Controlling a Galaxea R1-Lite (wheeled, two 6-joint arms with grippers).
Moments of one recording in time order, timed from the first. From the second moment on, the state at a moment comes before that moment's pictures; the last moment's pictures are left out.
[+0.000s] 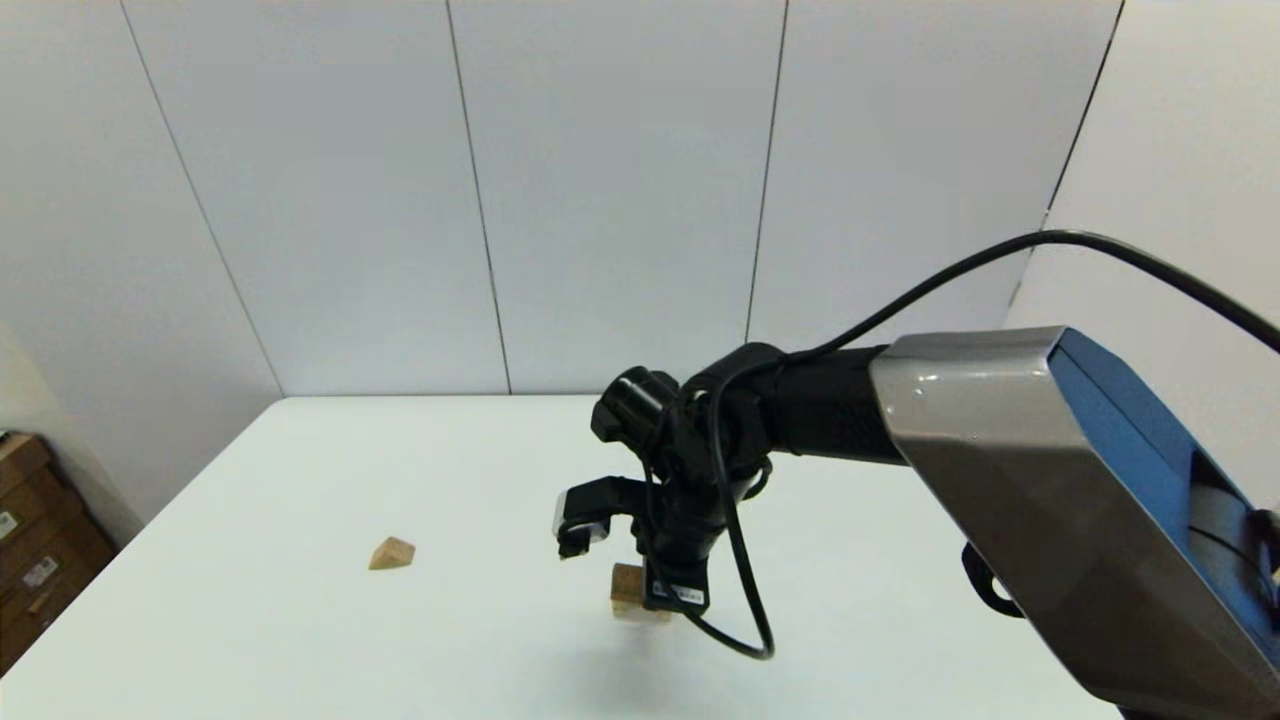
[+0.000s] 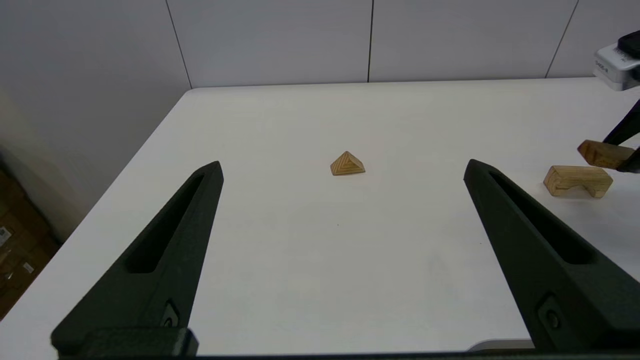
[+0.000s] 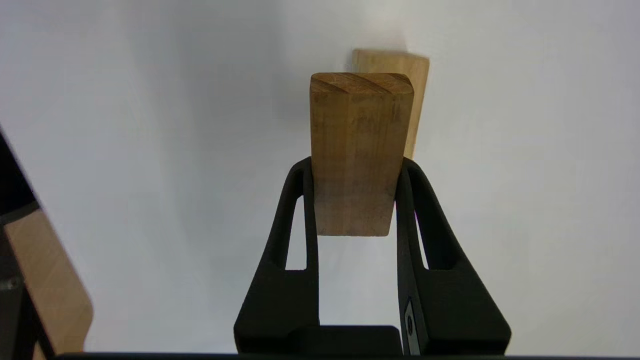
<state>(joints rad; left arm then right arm) 0.00 0.00 0.00 0.00 0.00 0.00 0.76 2.41 -1.95 0.82 0.09 -0.76</state>
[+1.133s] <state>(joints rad) 0.00 0.00 0.00 0.00 0.00 0.00 0.76 2.46 -1.95 0.77 0.05 -0.79</state>
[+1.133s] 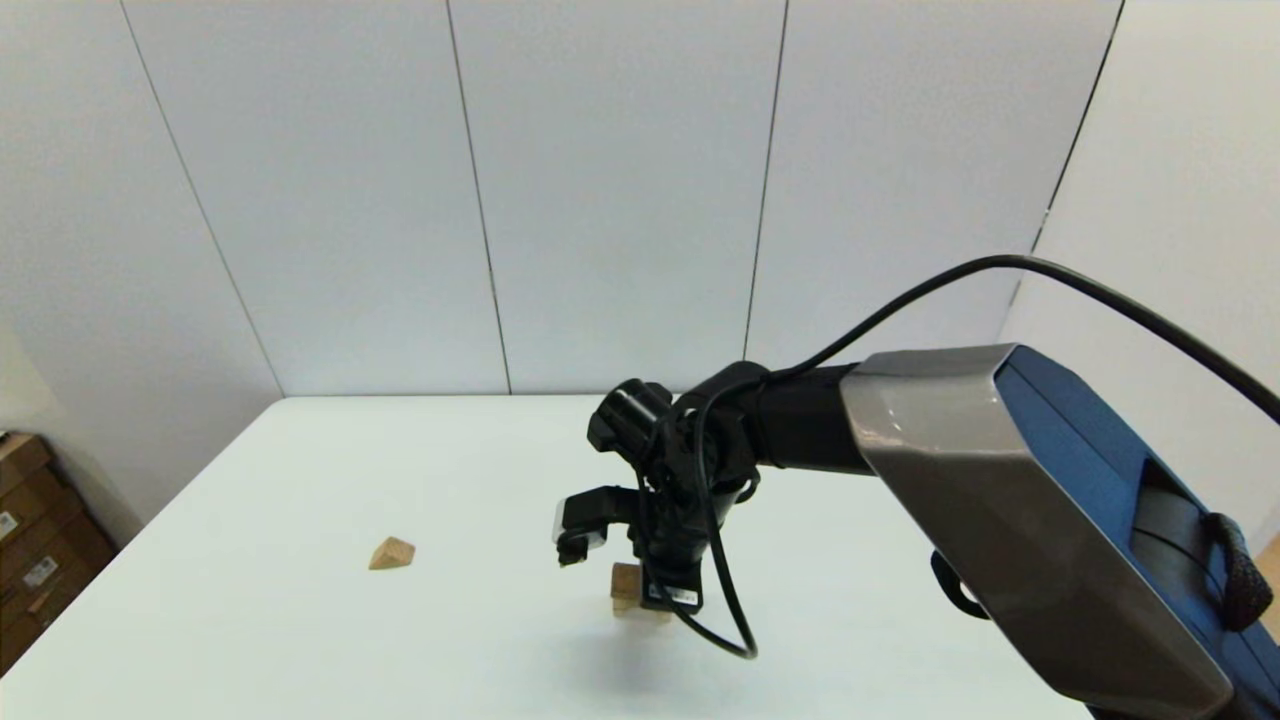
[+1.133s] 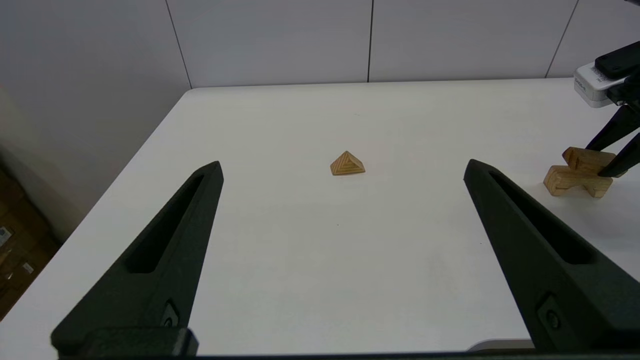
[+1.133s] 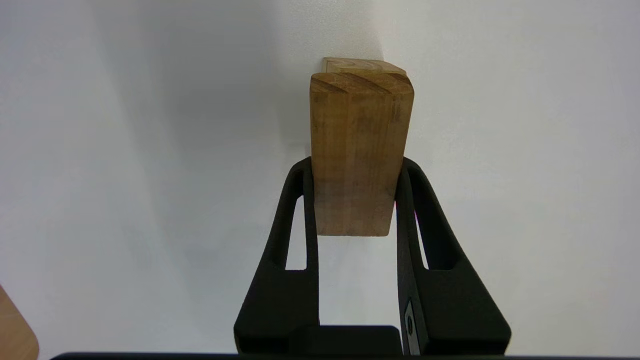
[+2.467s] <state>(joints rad) 0.00 0.00 0.00 0.00 0.00 0.00 0.76 2.47 -1.95 0.75 0.02 -0.79</state>
